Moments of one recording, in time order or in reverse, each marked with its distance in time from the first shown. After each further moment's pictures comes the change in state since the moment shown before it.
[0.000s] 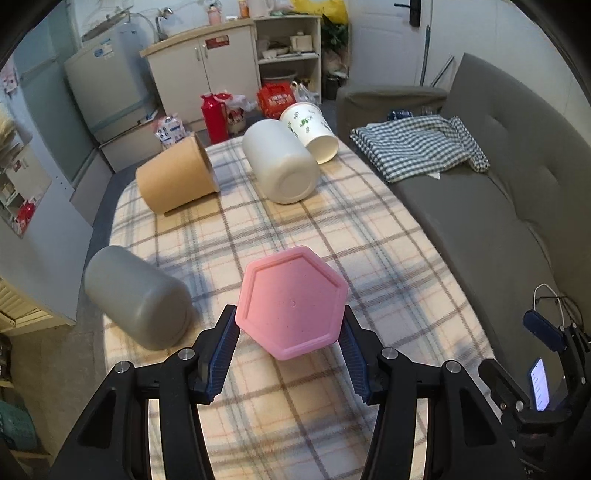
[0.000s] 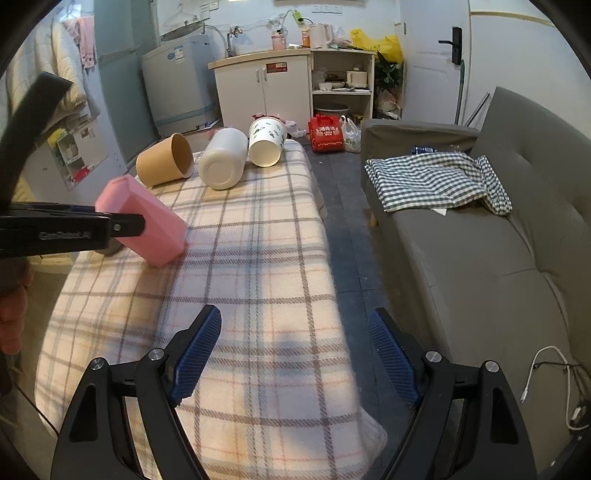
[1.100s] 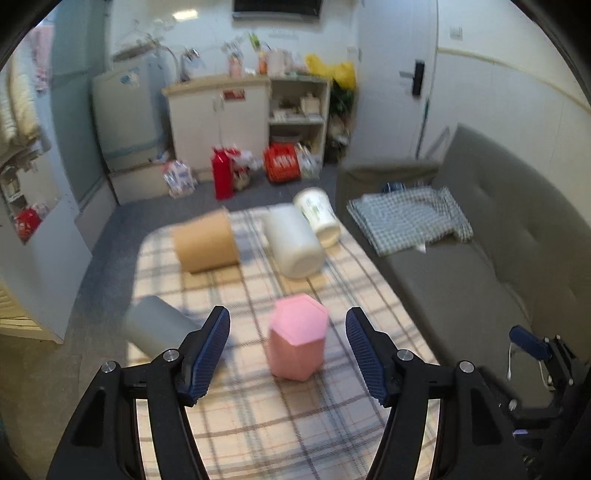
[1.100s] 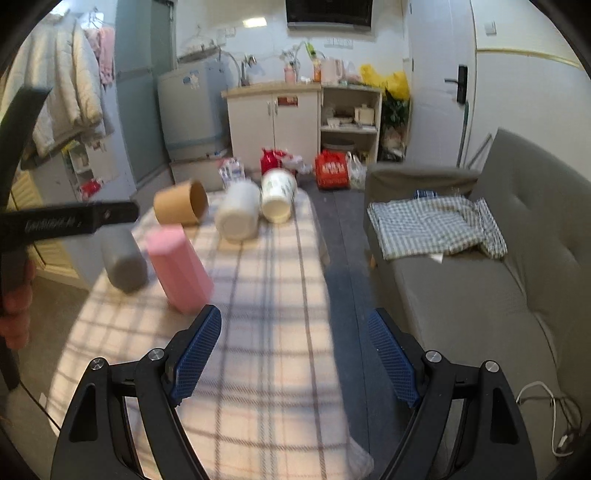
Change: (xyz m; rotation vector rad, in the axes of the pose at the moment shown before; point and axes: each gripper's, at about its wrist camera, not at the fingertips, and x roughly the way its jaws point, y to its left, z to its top) left arm -0.084 0.041 0.005 -0.111 -0.281 -0.047; right arm -0.049 0.014 0.042 -0.063 -0.150 0.003
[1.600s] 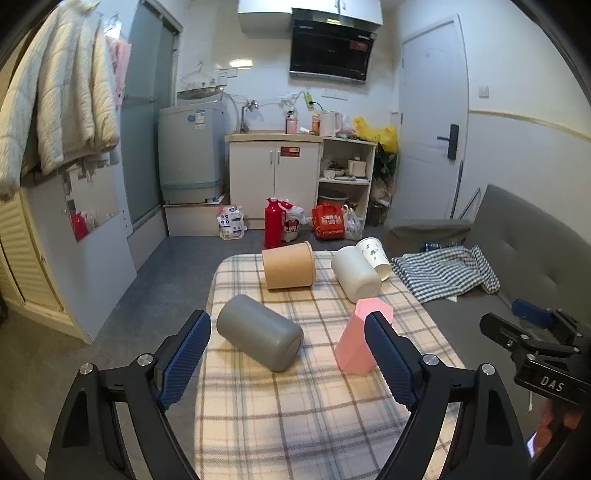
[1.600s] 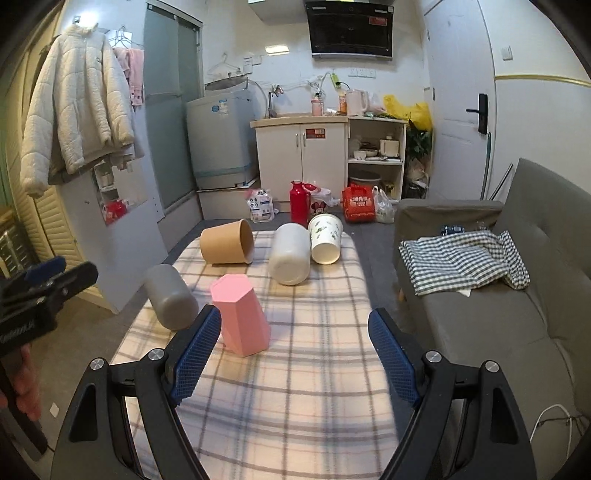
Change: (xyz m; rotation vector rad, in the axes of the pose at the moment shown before) left arm -0.067 0.056 -0.061 -0.108 -0.233 0.130; right arm -0.009 0.054 0.018 -0.017 -0.099 0.085
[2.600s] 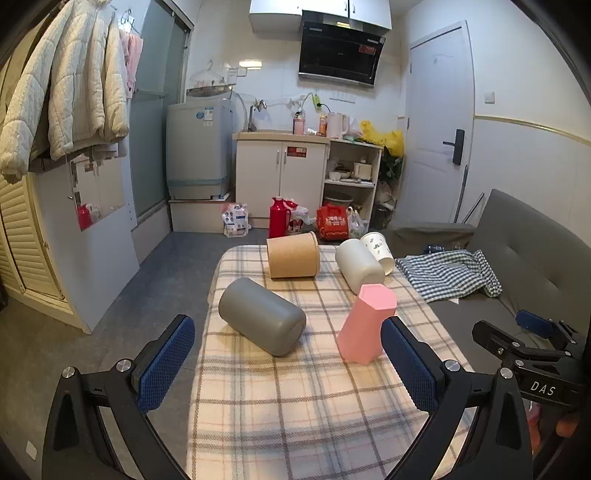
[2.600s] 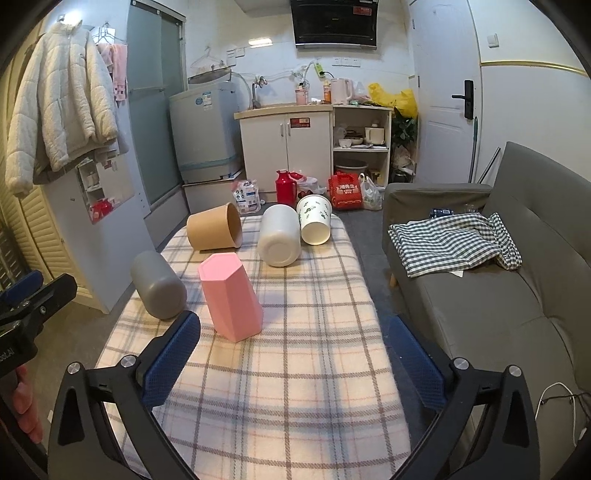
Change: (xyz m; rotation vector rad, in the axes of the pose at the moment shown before) left arm -0.003 0.000 -0.027 -0.020 -0.006 0.013; right arm 0.012 0.001 -0.019 0.032 0.030 -0.053
